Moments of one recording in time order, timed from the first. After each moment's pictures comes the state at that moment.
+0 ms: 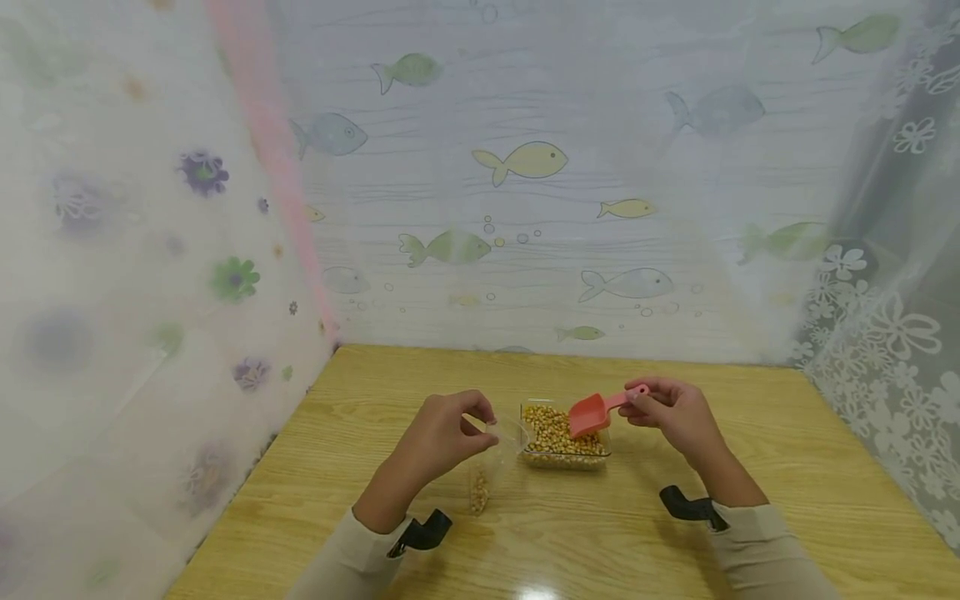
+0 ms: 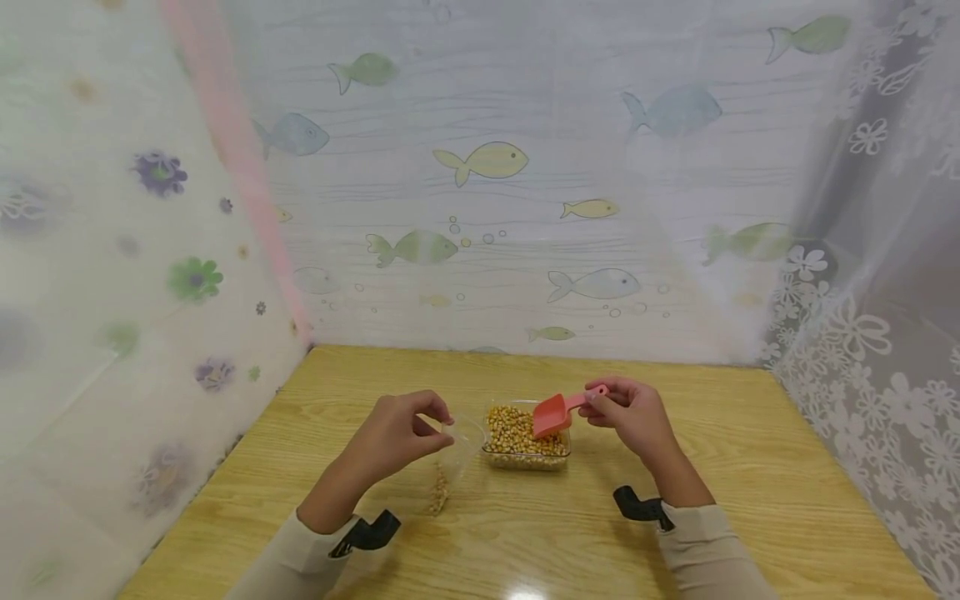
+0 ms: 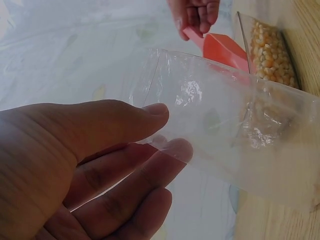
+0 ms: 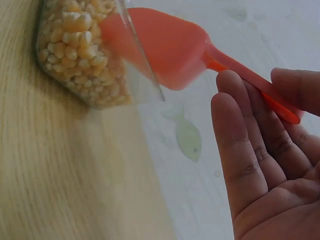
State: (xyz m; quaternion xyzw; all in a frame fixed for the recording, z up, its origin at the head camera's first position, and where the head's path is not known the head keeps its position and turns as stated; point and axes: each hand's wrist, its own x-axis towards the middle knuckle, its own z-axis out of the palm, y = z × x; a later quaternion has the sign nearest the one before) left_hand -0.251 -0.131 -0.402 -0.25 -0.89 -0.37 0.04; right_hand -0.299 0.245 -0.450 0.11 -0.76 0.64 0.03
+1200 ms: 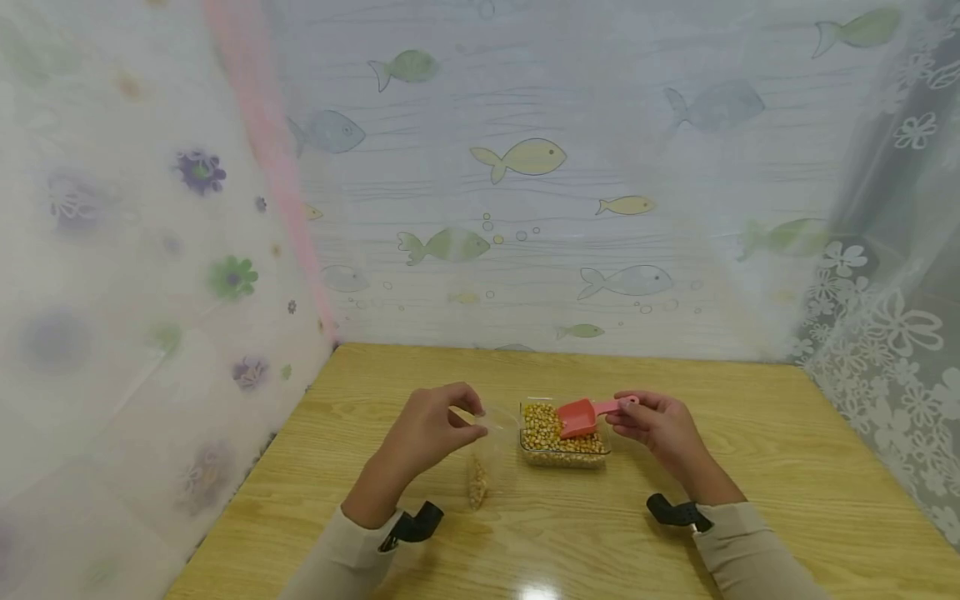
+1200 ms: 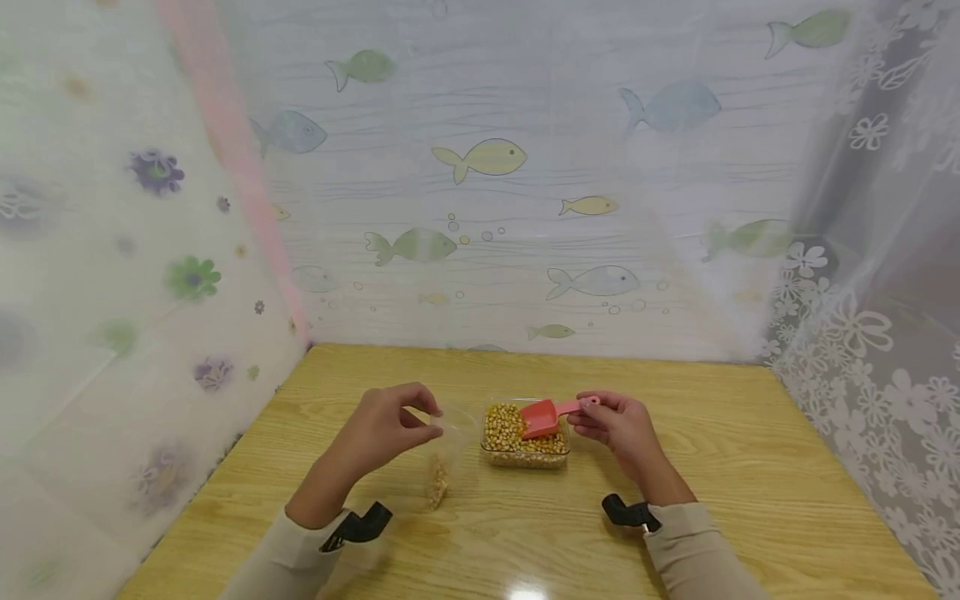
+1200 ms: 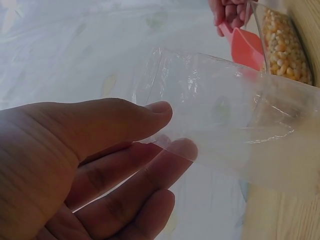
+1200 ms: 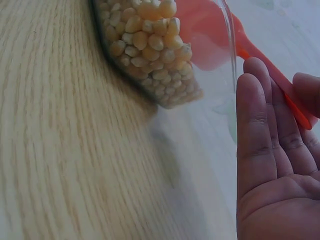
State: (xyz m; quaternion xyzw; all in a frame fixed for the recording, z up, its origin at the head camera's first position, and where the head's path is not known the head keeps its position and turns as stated) left_hand -0.253 -0.143 -0.395 -0.21 -0.90 -0.37 0.05; right_hand -0.310 0.239 -0.488 0.08 -0.62 0.78 -0.07
